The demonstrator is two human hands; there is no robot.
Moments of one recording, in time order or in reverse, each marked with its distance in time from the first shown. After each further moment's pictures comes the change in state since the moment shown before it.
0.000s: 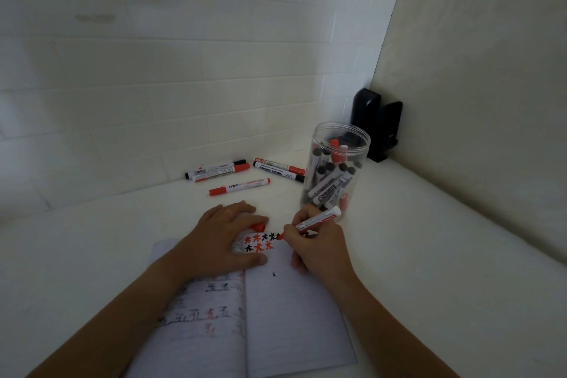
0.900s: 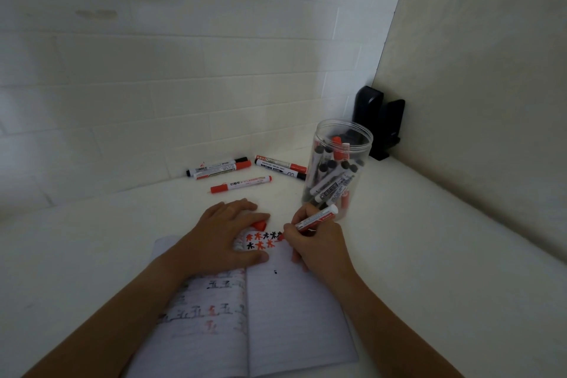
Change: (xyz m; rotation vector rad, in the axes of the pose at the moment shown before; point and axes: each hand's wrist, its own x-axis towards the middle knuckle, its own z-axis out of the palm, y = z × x) left_hand 0.001 -0.001 0.000 0.007 -0.031 -0.003; right_hand 0.003 0.003 0.002 -0.047 -0.024 0.005
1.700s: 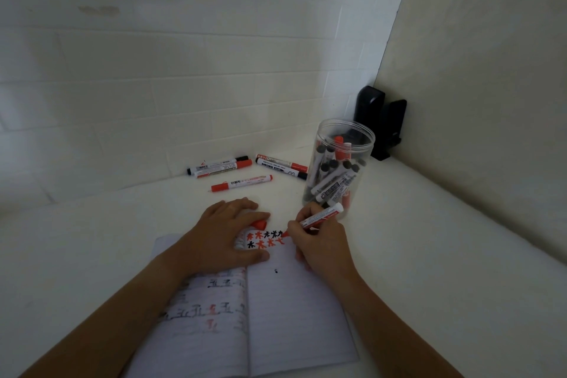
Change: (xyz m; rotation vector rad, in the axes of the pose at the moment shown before) left_hand -0.001 0.001 -0.001 -0.001 0.009 0.014; right_hand 0.001 0.002 0.000 -0.002 0.037 0.001
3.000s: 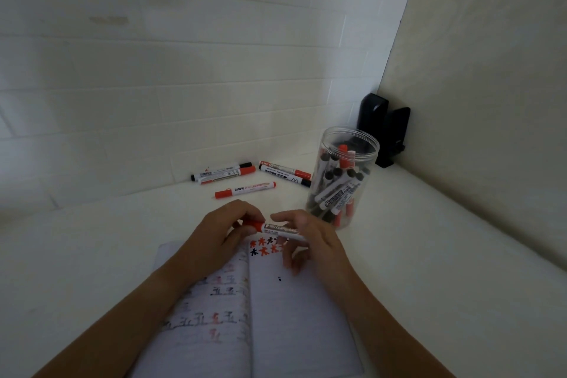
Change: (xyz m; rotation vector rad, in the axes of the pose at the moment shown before) left_hand -0.004 0.010 -0.011 -0.401 0.412 0.173; right_hand 0.000 -0.006 -0.001 0.371 -0.285 -0.136
